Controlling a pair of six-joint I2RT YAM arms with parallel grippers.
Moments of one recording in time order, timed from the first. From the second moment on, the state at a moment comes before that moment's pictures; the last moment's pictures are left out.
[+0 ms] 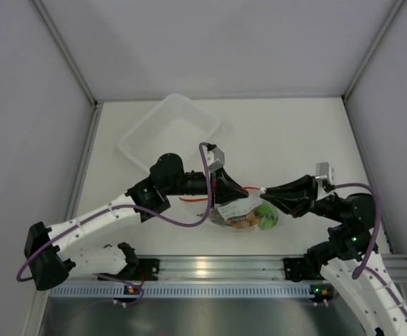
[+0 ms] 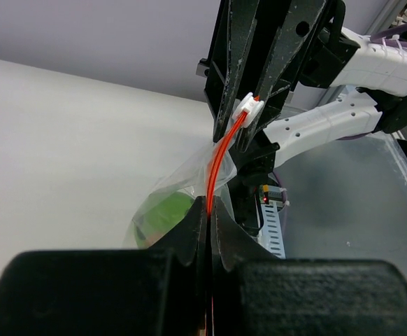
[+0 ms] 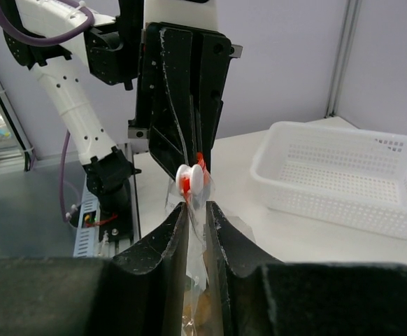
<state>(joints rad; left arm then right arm) -0.96 1.13 0.93 0.23 0.61 -0.25 0.37 0.37 0.51 0.27 -0.90 0.38</state>
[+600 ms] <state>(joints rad) -0.96 1.15 0.93 0.23 0.65 -0.26 0.37 0.38 0.51 0.19 -0.89 0.31</state>
